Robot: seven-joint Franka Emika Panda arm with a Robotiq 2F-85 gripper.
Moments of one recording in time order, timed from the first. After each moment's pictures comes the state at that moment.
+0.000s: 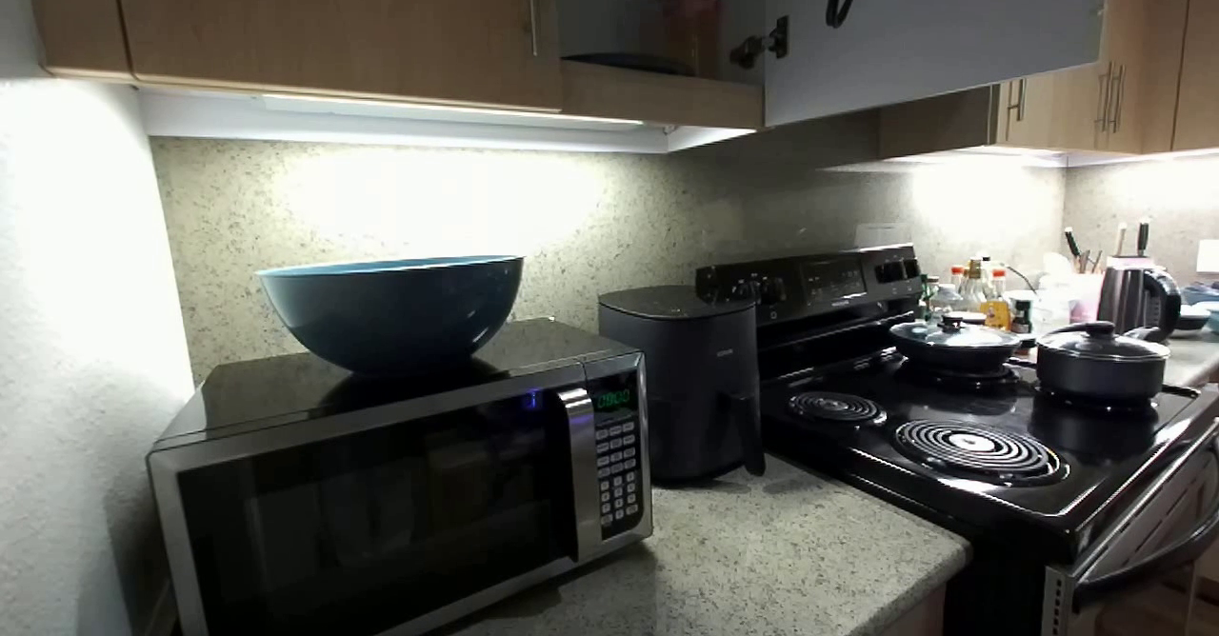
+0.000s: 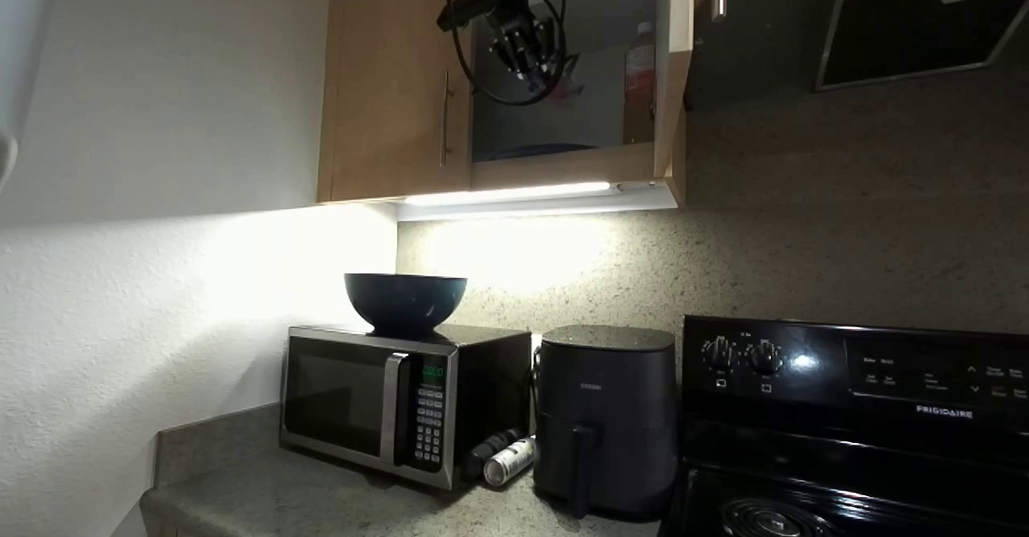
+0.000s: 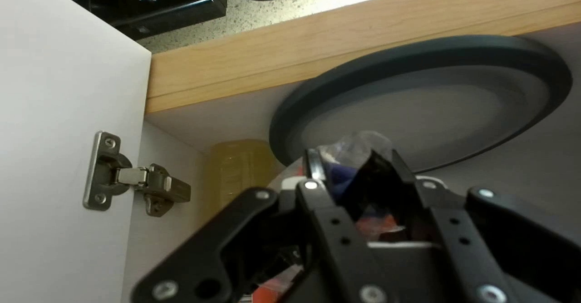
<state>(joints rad) -0.12 0.06 0.13 -1.05 -0.27 1.91 0.42</state>
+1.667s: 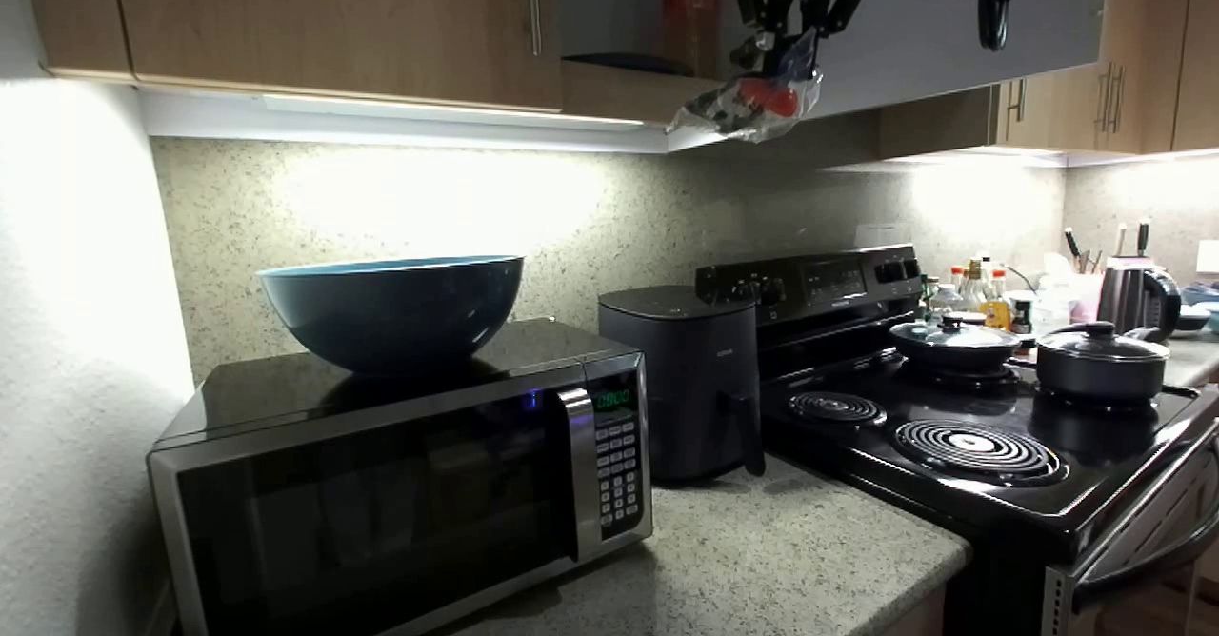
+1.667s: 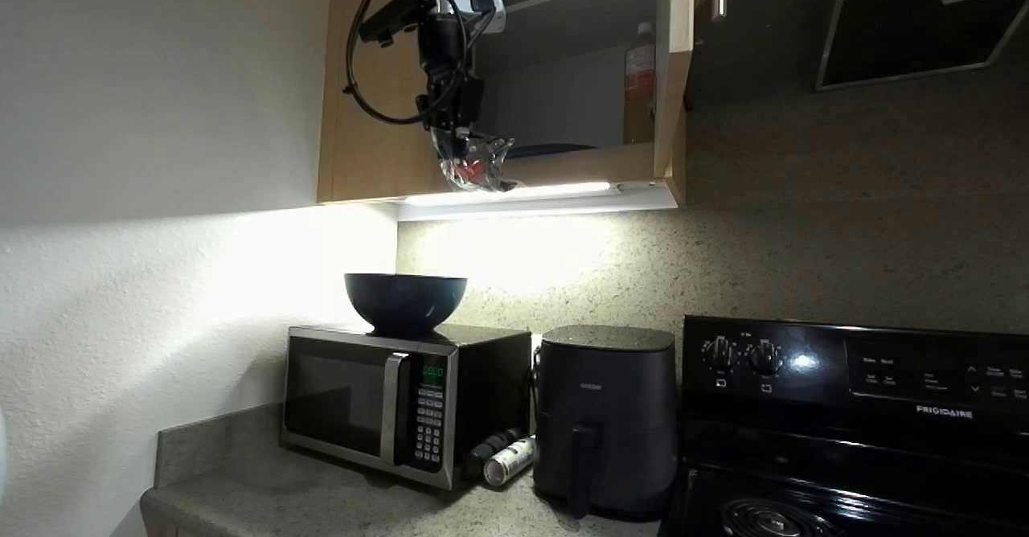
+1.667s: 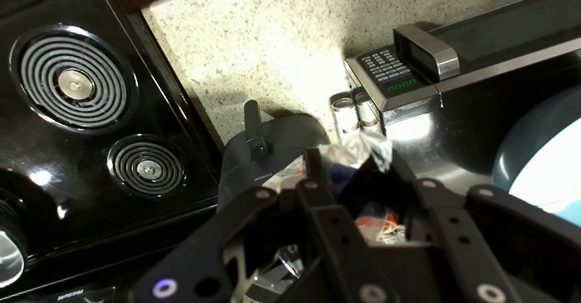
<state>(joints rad) -0.10 -0.26 0.12 -1.56 0.01 1.50 0.46</state>
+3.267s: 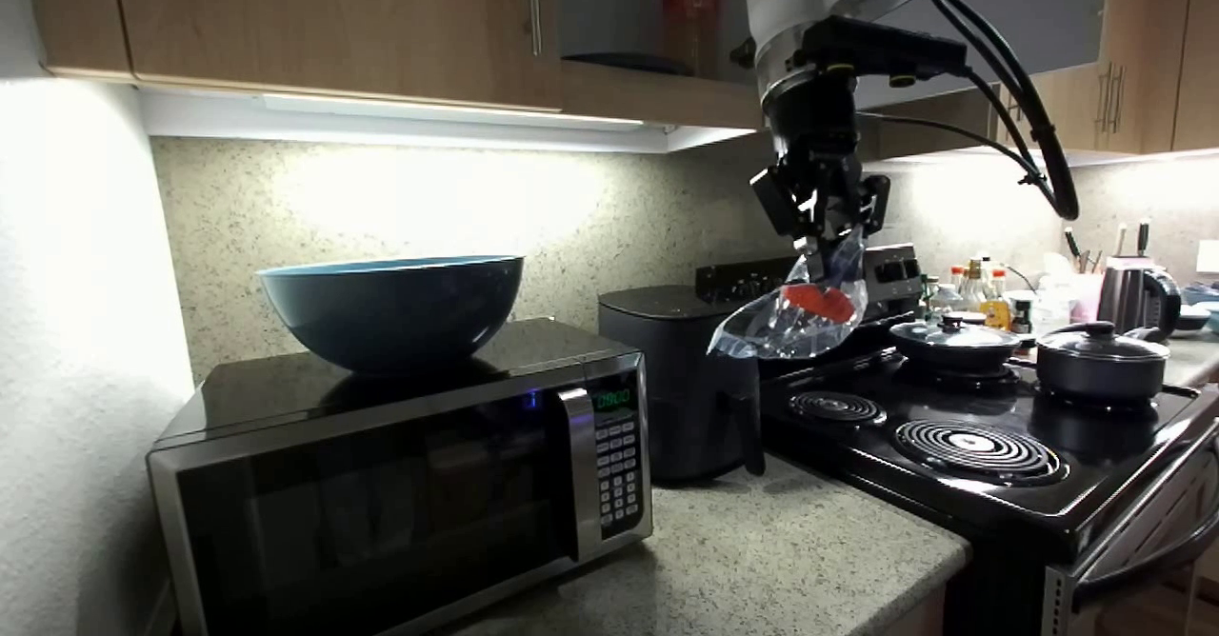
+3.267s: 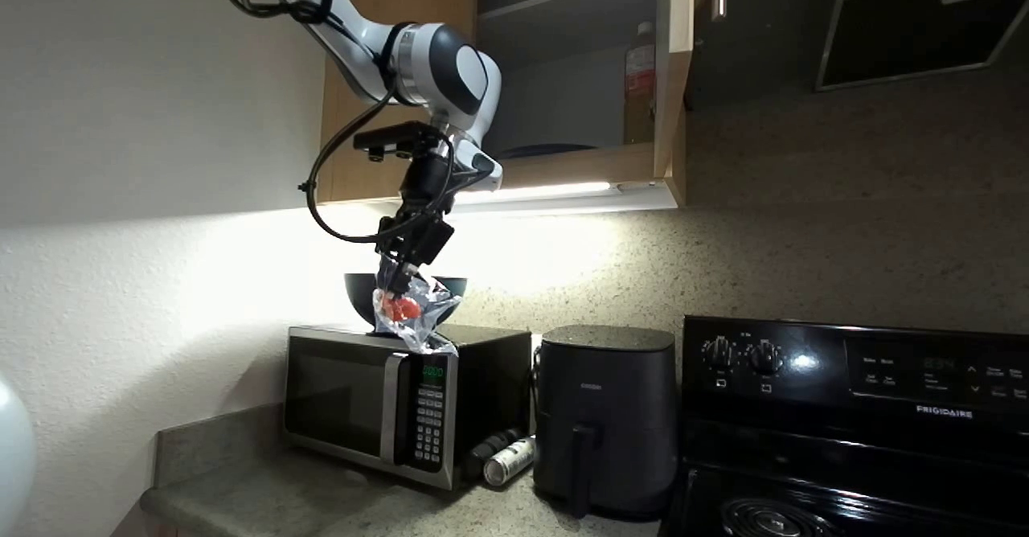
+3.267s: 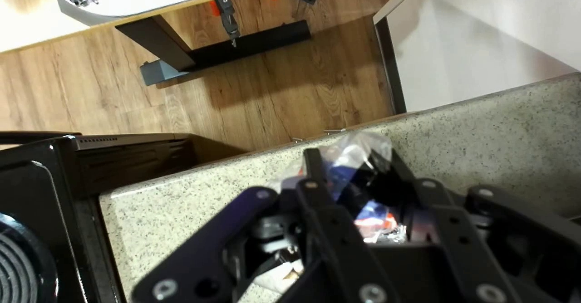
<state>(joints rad) -0.03 -0.21 0.04 -1.95 0.19 1.45 0.32</state>
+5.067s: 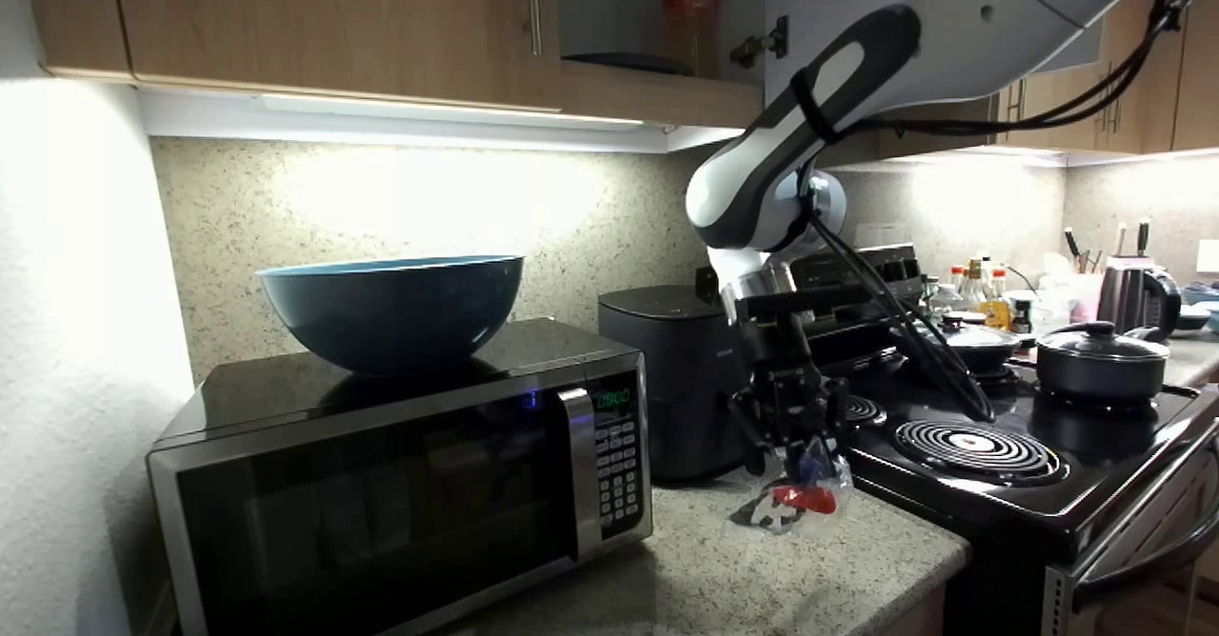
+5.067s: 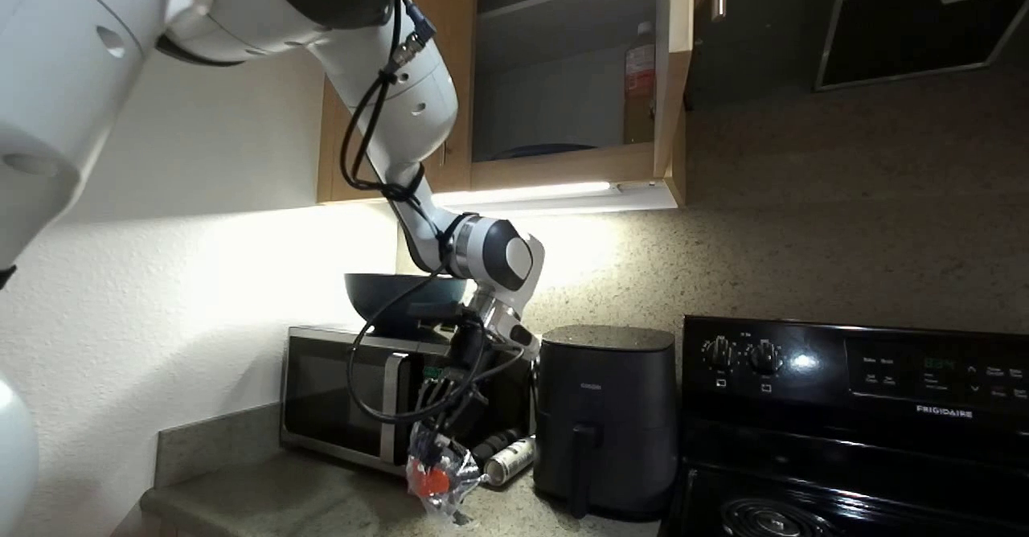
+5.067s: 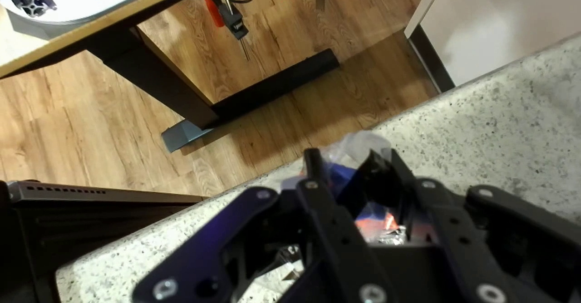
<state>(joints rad) -0.03 0.26 -0.02 -1.96 0.18 1.69 0.40</state>
